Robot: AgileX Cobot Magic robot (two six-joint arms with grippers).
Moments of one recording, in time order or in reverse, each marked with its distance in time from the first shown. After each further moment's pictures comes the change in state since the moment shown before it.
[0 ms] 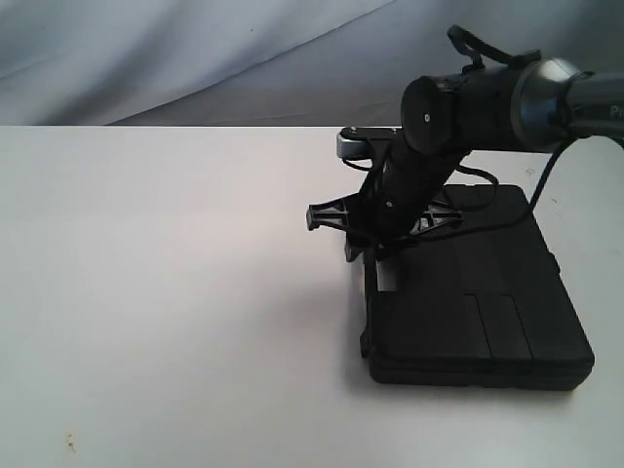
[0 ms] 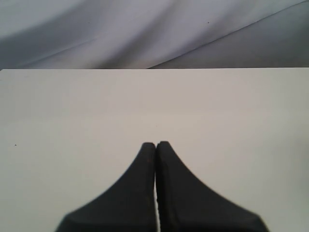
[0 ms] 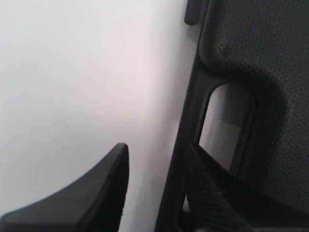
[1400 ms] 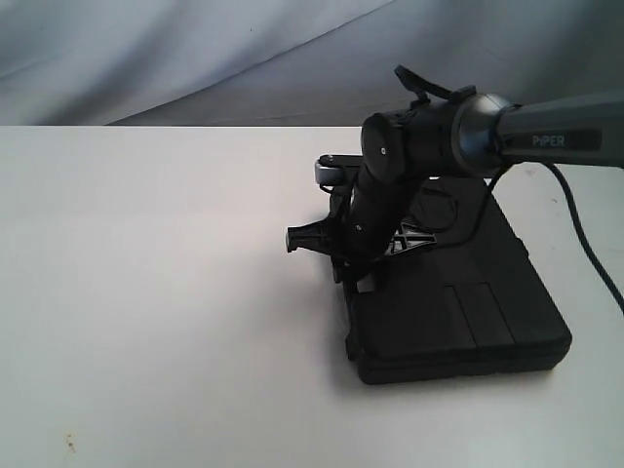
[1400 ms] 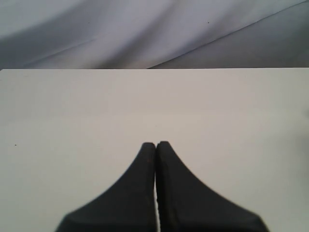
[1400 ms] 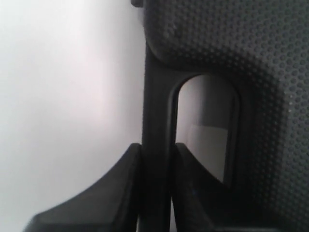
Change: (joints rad) left arm 0.000 0.000 0.000 0.000 0.000 0.000; right arm 0.056 0.126 -0.061 -0.031 -0.013 0.105
